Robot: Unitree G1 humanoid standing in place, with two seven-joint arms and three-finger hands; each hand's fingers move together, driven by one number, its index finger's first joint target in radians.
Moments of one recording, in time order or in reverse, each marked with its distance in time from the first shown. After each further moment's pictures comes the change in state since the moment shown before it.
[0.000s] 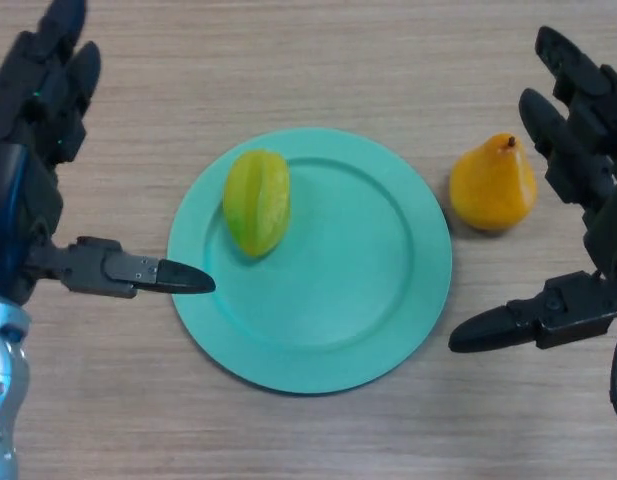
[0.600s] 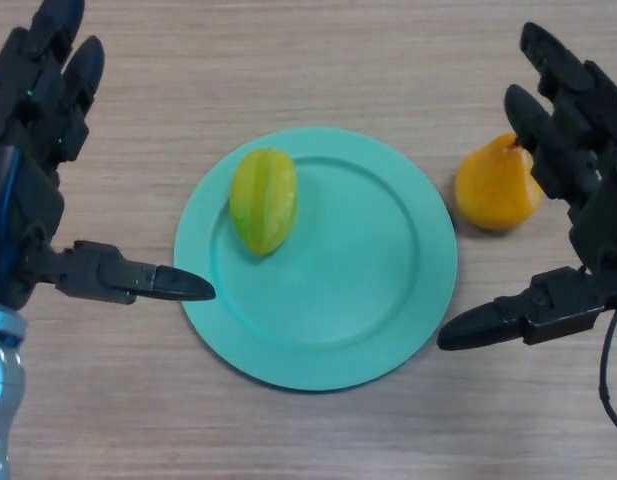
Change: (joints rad) left arm 0.013 0.018 0.000 -0.044 -0.028 0.012 0.000; right arm -0.019 0.003 0.026 0.013 0.000 -0.001 -0.002
